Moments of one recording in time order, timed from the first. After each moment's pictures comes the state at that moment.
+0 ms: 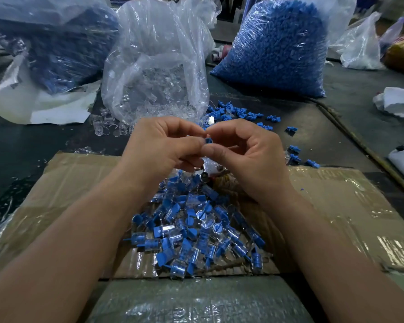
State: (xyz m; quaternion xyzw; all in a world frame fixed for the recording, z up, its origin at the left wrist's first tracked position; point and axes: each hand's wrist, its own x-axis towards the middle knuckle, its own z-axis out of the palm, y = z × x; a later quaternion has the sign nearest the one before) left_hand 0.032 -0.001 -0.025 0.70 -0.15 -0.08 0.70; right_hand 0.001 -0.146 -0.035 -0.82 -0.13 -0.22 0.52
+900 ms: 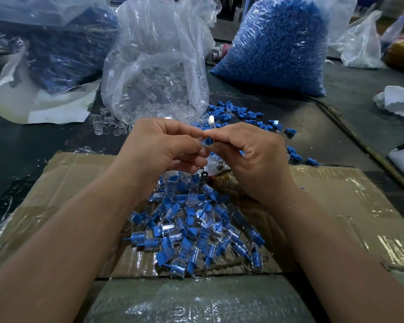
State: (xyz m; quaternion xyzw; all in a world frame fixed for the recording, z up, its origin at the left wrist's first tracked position) left_hand 0.035 0.002 -0.023 0.67 -0.12 -0.15 0.72; right_hand 0.008 -0.155 -0.042 -0.86 -0.22 -0.35 0.30
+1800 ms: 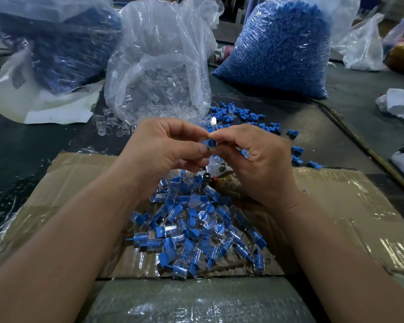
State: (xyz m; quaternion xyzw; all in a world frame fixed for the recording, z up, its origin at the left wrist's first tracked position) left_hand 0.035 0.002 -0.022 0.67 -0.14 -0.14 0.72; right_hand 0.008 -0.156 -0.044 -0.85 -0.22 -0.37 0.30
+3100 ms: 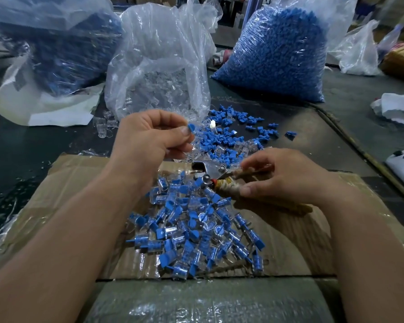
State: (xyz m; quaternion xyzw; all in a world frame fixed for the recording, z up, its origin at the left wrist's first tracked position) left_hand 0.043 0.008 -0.025 0.65 -0.09 -0.04 0.75; right_hand -0.004 -0.207 -0.021 -0.96 -0.01 0.11 0.25
